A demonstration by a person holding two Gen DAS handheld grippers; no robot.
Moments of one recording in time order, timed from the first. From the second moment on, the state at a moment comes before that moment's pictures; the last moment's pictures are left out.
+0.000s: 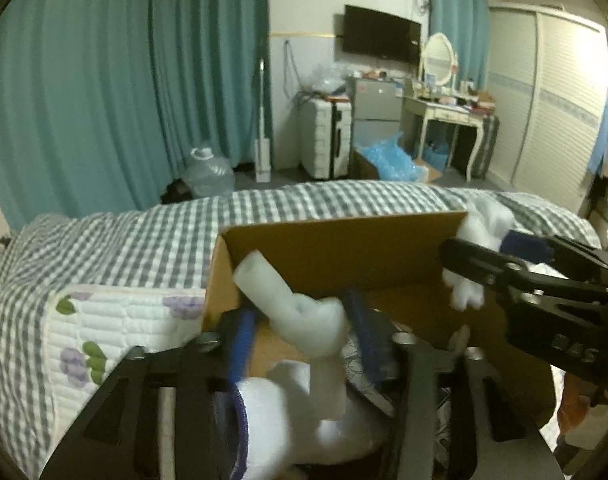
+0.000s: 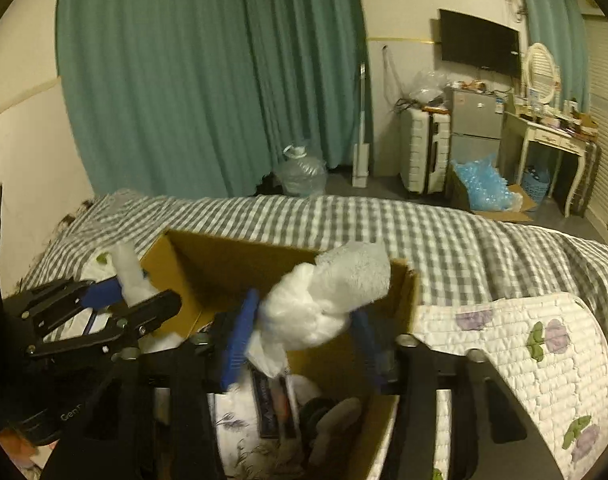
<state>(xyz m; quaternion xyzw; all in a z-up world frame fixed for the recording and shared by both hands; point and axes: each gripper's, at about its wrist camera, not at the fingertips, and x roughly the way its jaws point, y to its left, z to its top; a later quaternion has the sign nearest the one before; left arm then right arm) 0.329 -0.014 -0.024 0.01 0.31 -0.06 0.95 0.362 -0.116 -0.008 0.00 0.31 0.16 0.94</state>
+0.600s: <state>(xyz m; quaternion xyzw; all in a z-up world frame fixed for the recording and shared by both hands) 0.158 -0.007 0.142 0.02 0.16 -0.03 0.99 0.206 -0.157 0.155 -0.02 0.20 0.13 0.97</state>
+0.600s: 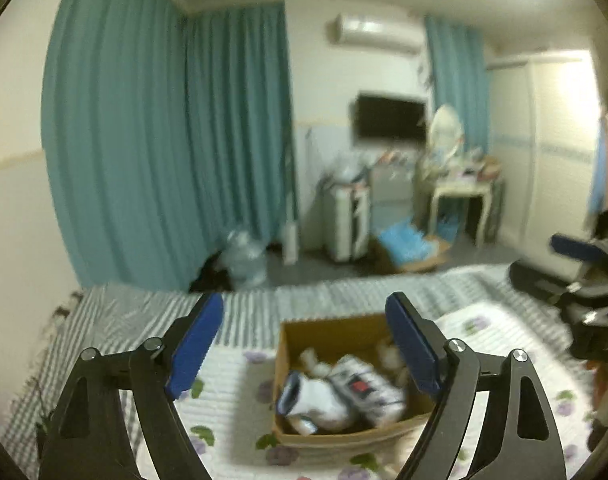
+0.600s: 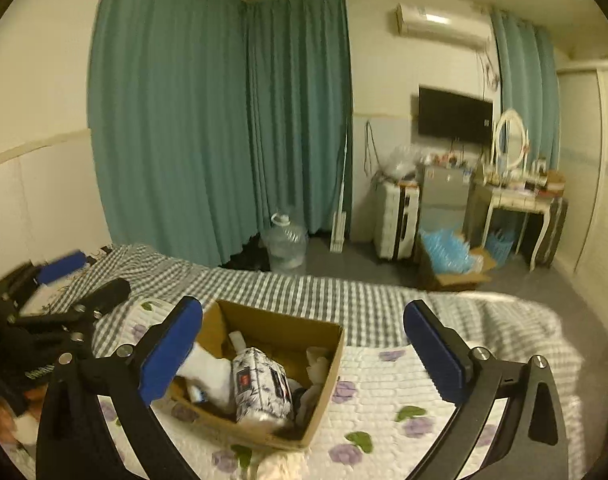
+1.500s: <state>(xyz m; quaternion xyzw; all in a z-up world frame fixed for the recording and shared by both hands) 0.118 0.017 -0.051 0.00 0.33 -0.06 0.94 0.122 -0.099 -0.063 -0.02 0.41 0.08 0.91</state>
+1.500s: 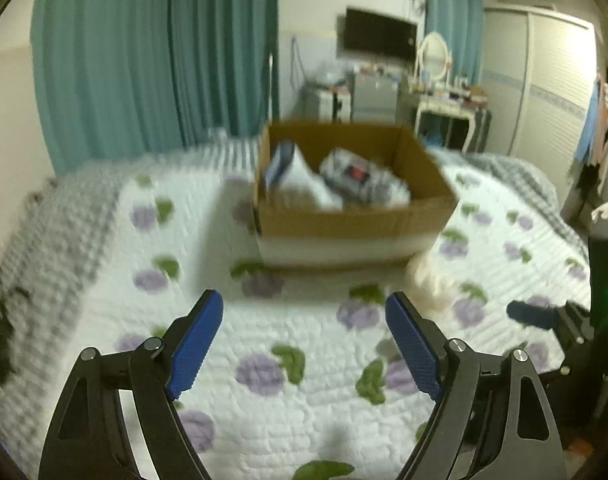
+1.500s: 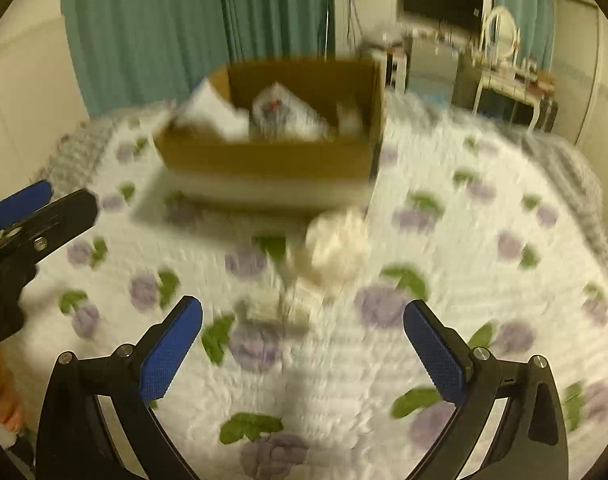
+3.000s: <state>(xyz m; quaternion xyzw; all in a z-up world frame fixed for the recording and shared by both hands) 0.187 -0.102 -0.101 0.00 0.42 -0.08 0.91 0.189 -0.207 -0.054 -0.03 0.40 0.08 0.91</state>
